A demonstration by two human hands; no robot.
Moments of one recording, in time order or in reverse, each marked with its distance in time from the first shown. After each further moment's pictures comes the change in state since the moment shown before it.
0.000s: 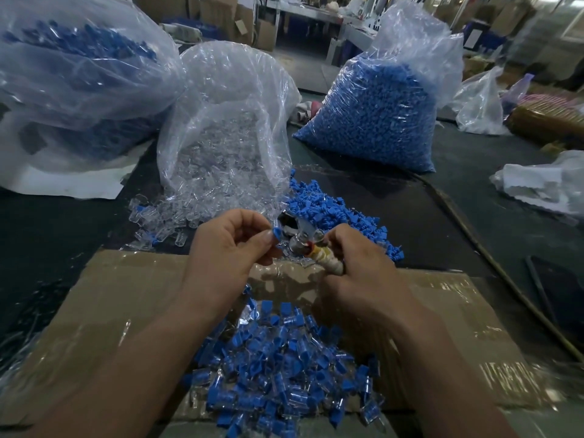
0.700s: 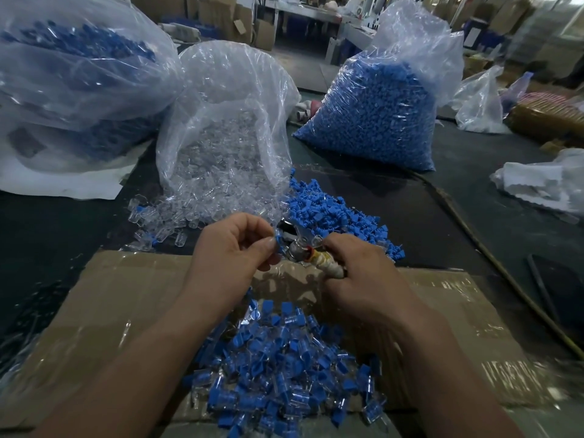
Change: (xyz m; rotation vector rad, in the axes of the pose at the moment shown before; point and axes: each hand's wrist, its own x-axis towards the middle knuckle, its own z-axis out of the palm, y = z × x) left_hand 0.000 -0.004 0.000 0.095 -0.032 -0.004; right_hand 0.001 0.001 -0.001 -0.061 -0.081 -0.059
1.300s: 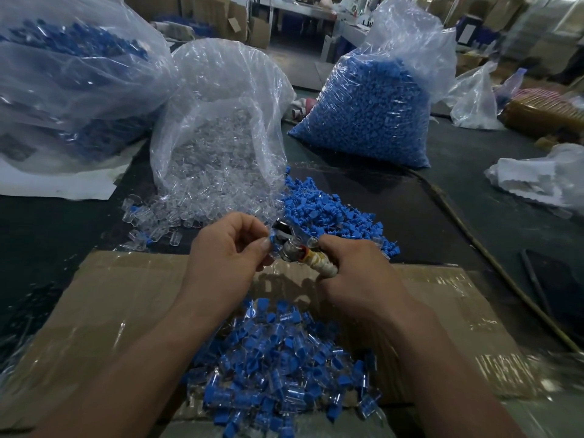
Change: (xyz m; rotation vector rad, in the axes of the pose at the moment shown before) left_hand -0.005 0.001 0.004 0.085 0.049 0.041; right_hand -0.005 -0.009 -0.002 0.070 0.038 0.069
